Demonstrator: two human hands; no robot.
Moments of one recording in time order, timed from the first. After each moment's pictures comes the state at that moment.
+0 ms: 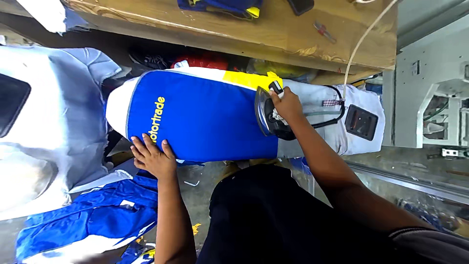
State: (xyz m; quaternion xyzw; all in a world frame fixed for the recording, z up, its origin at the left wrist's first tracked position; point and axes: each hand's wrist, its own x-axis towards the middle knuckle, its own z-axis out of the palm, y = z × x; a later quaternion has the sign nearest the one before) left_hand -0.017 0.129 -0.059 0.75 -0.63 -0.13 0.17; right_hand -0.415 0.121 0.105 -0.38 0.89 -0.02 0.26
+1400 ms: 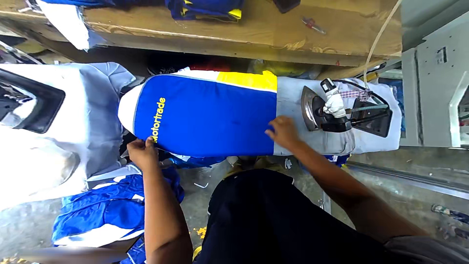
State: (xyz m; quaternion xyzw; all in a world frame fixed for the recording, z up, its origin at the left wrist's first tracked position) left_hand -0.005 0.107 -0.007 0.80 -0.46 -0.30 0.23; right_hand -0.447 0.248 0.025 -0.65 0.74 -0.04 0.18
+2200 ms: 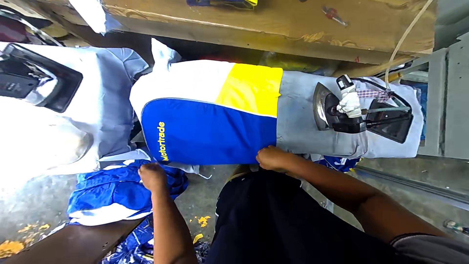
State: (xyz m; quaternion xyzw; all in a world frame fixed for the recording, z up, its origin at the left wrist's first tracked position) left_hand 0.033 0.208 -0.006 0.85 -0.46 -0.25 0.06; right_hand -0.356 0.249 0.072 -0.68 0.46 0.27 0.50
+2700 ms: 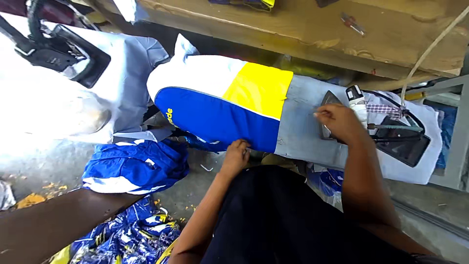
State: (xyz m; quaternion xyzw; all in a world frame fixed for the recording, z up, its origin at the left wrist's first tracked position) left_hand -0.193 0.260 0.020 0.49 -0.76 -0.43 0.07; right_hand -0.528 0.239 0.144 -0.57 0.76 -0.05 0.30
